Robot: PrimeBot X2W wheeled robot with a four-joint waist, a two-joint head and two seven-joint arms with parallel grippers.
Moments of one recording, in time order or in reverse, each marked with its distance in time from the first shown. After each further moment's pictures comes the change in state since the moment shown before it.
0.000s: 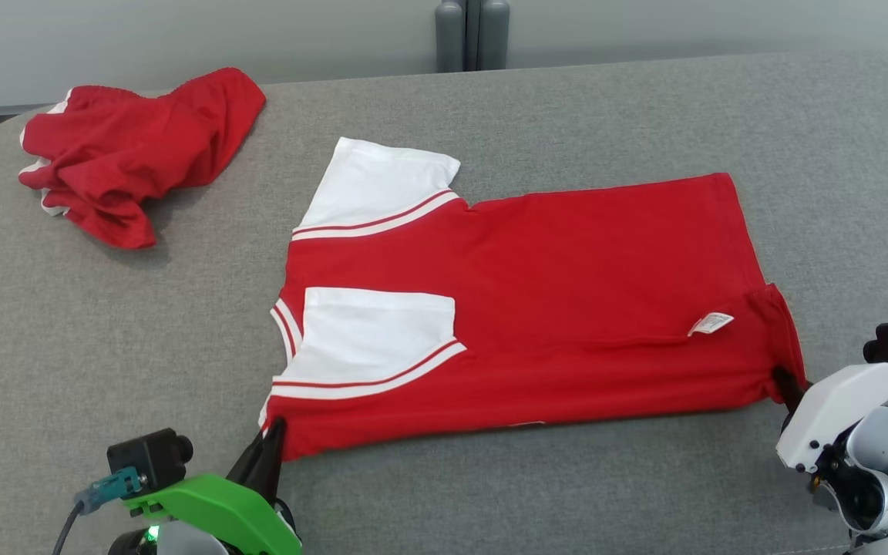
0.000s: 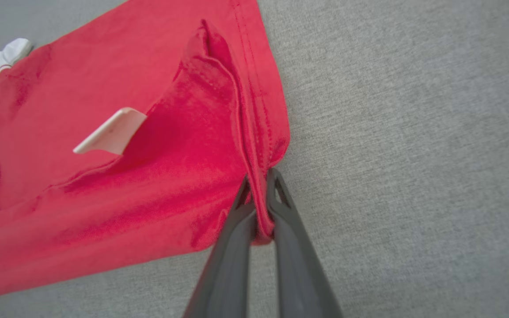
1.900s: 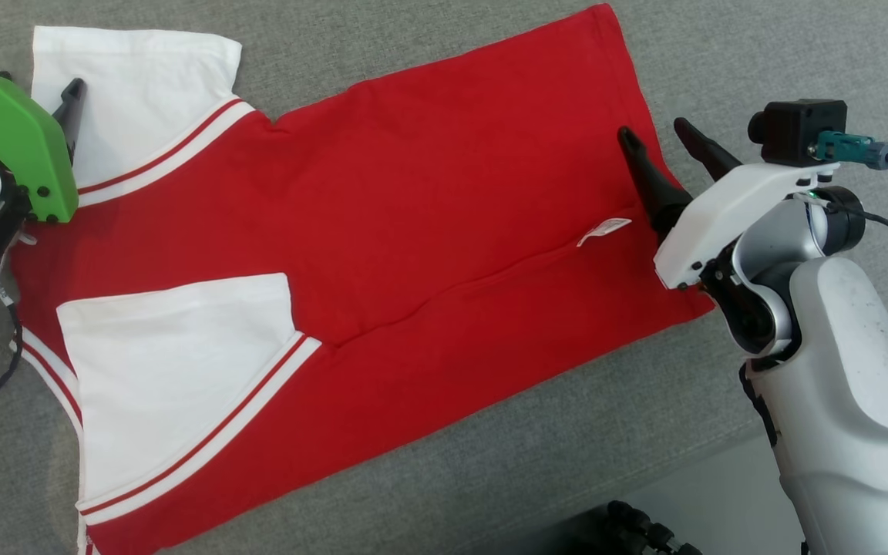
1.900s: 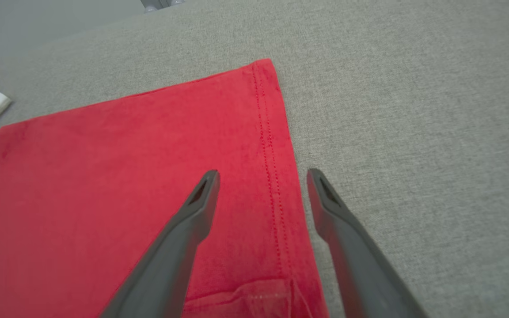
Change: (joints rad) left arm -0.890 0.228 -0.089 0.451 0.219 -0.195 0.436; right arm -0.421 -0.021 0.362 0.020 0.037 -0.001 -0.212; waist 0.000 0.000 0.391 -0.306
